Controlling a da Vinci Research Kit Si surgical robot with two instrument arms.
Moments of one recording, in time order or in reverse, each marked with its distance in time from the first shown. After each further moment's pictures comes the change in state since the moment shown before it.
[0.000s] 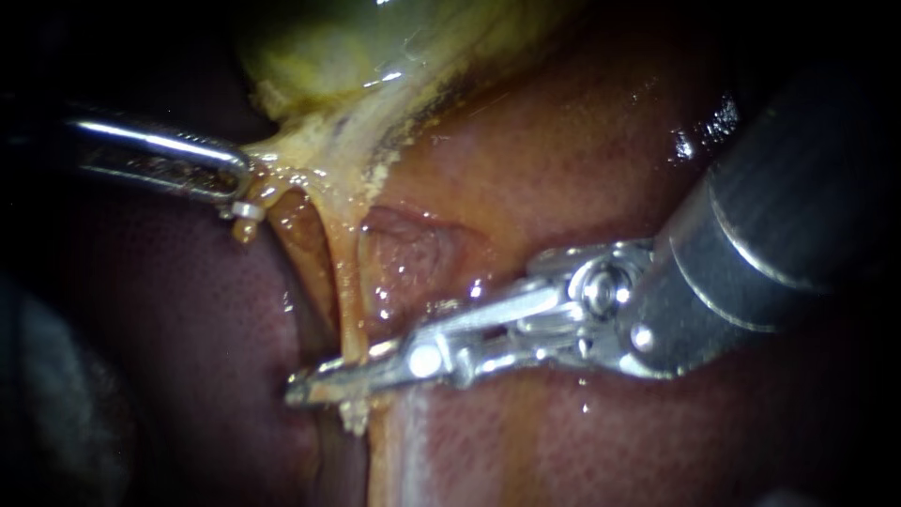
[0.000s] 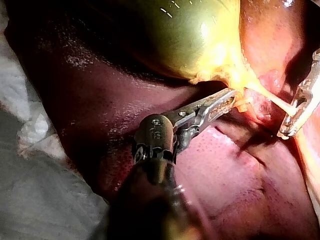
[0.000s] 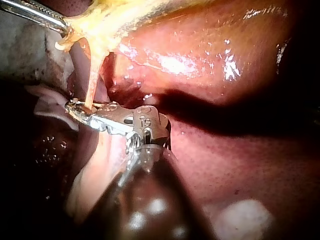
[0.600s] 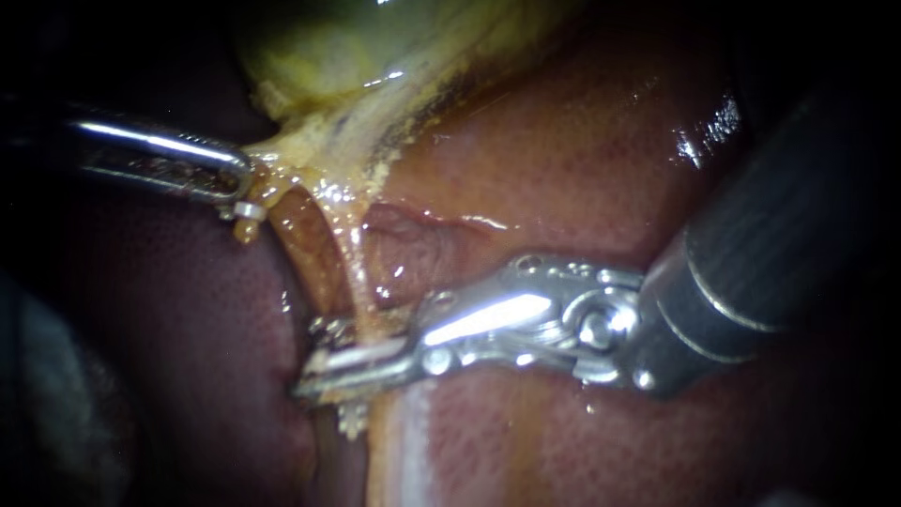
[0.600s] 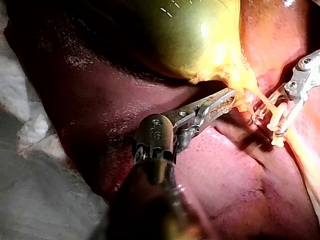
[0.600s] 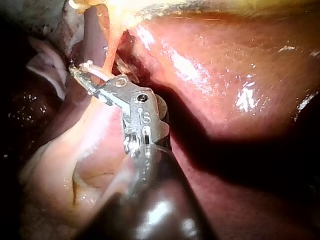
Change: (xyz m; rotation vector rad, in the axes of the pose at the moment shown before) right arm -0.002 0.005 0.002 -0.064 0.059 -0.412; left arm 0.000 0.000 0.000 0.000 0.000 0.001
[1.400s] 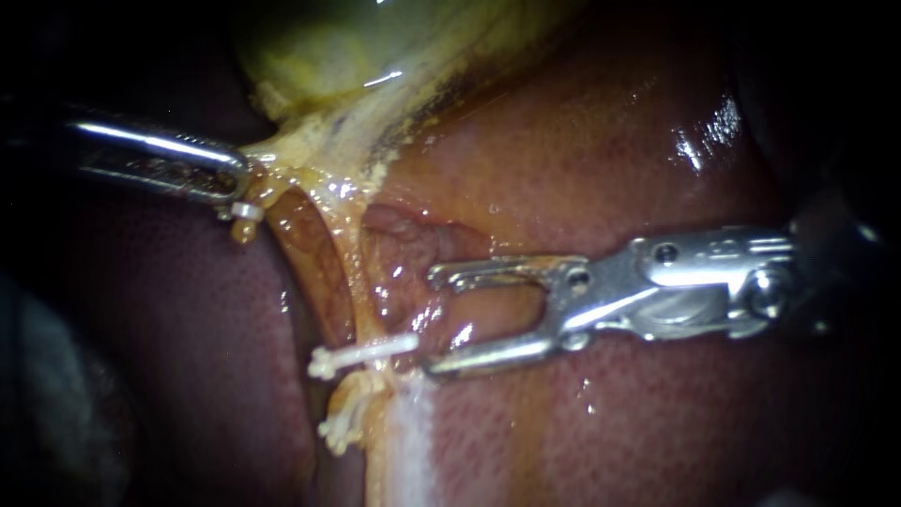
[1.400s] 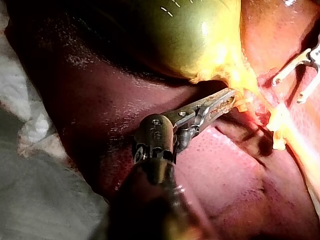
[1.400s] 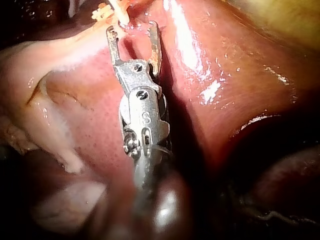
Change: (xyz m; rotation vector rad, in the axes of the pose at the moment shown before) right arm 0.000 -0.002 -0.012 -0.050 -0.019 -0.344; left arm 0.000 0.000 0.000 -0.002 -0.001 0.001
